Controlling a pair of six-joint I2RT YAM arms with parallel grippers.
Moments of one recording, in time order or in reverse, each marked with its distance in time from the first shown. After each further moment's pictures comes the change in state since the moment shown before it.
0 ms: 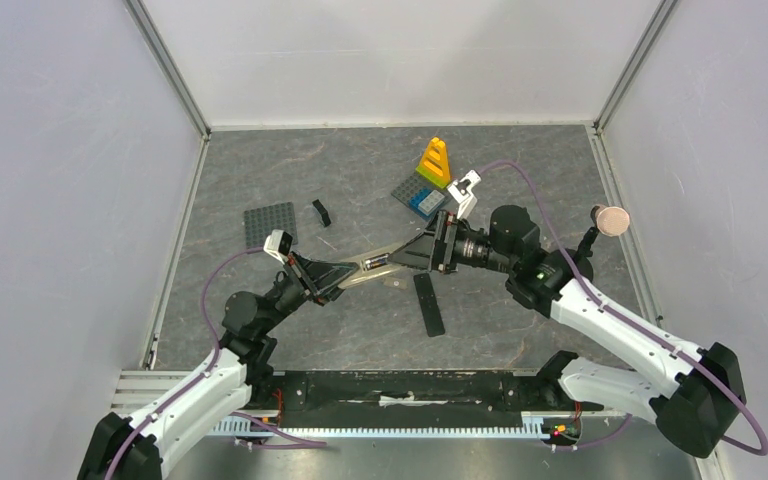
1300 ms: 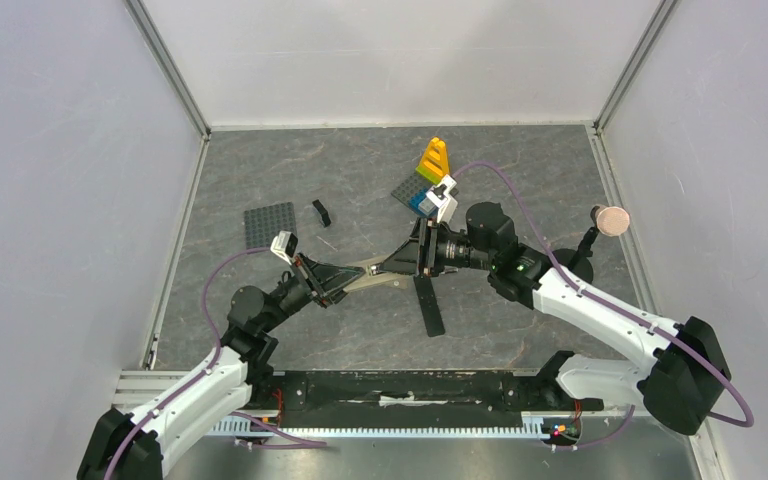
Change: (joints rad) left arm 0.000 0.027 0.005 -0.084 0.032 0.066; right arm 0.036 0.126 0.038 -0.032 -0.002 -0.072
